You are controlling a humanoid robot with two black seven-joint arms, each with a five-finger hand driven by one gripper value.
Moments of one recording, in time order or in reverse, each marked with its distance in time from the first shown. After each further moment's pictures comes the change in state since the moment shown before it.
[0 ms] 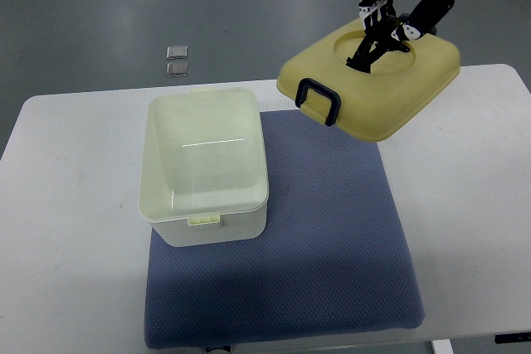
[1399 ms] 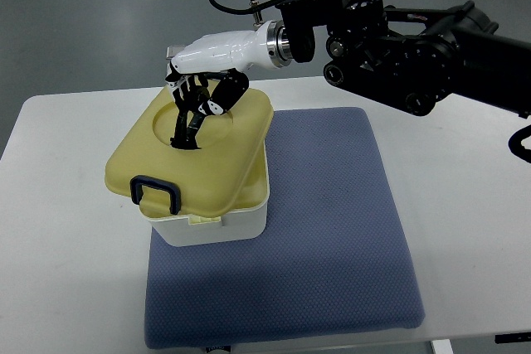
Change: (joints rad) left arm 0.001 0.000 -0.003 0.002 -0.003 0.002 0.000; right arm -0.093 0.605 0.073 -0.113 0.112 -0.238 -0.180
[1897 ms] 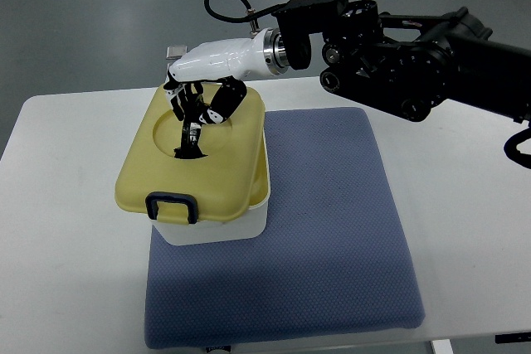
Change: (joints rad) left arm 0.000 0.000 -0.001 0.000 0.000 0.000 0.000; right arm -0.021 0.015 -0.003 0.000 -0.004 0.000 -0.006
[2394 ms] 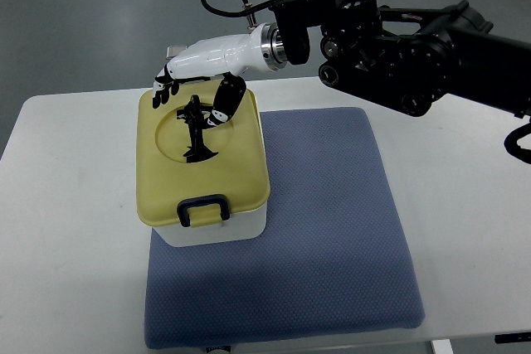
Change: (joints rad) left arm -0.001 0.000 0.000 0.000 0.000 0.000 0.000; right arm 0.016 0.001 0.001 0.001 0.011 0.025 -0.002
